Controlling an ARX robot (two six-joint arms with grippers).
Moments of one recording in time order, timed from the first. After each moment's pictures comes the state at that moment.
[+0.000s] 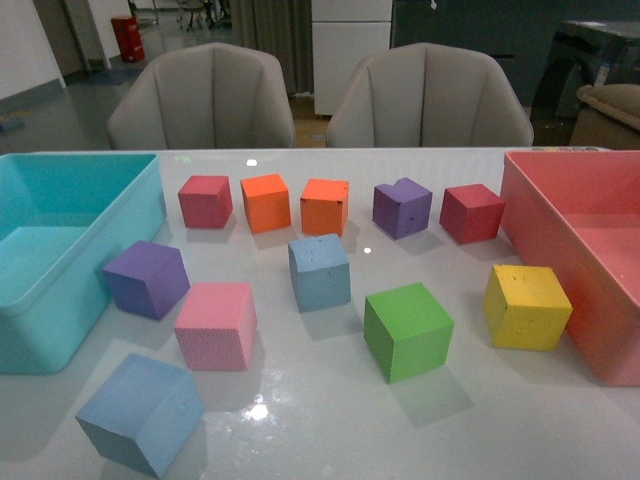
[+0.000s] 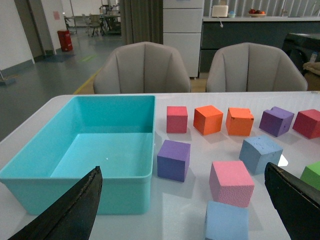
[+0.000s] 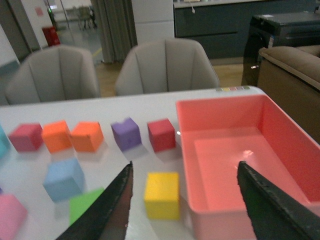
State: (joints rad) left arm 0.00 0.01 0.01 0.00 0.00 -0.01; right arm 0.30 0.78 0.20 0.53 0.31 0.09
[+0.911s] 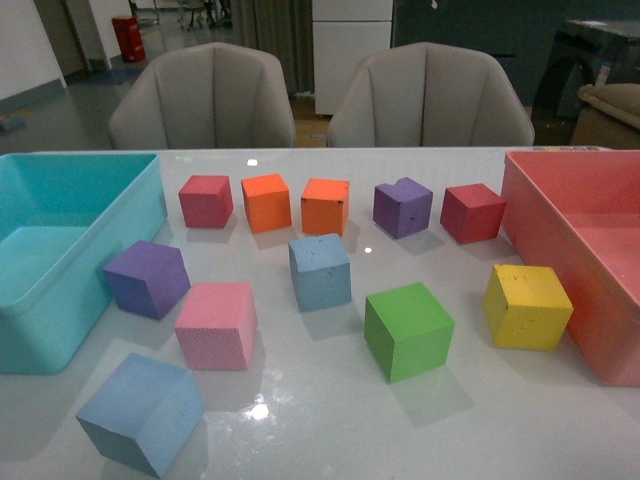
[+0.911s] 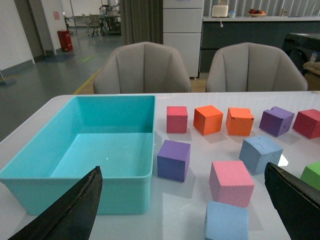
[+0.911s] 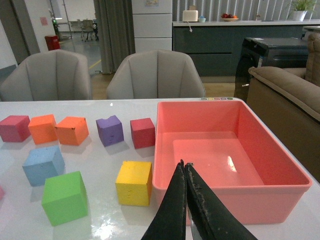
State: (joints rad) left arm 0.00 0.01 0.01 0.00 0.00 -0.01; right arm 0.00 0.25 0.01 0.25 0.00 0.00
